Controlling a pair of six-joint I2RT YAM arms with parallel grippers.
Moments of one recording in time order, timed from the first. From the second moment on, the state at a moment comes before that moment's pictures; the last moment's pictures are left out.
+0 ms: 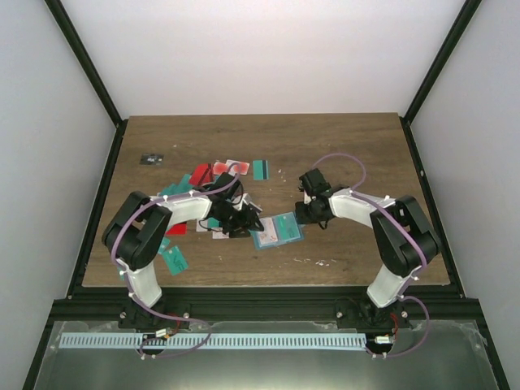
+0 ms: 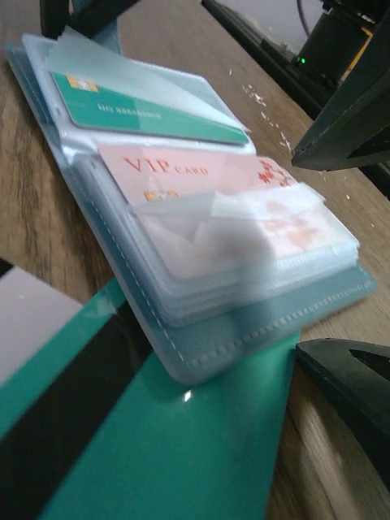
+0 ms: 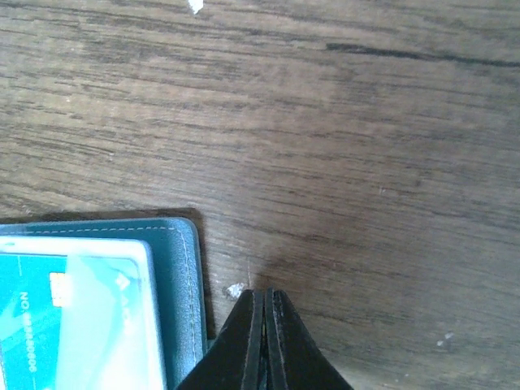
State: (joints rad) left arm -0.57 1.80 0.98 -0.40 0.61 -0.69; right arm 0.48 1.69 0.92 -0.43 -0.05 0.33
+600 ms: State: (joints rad) left arm -0.58 1.81 0.98 -0.29 0.68 -0.77; right arm 0.47 1.68 0.89 -0.40 -0.12 0.37
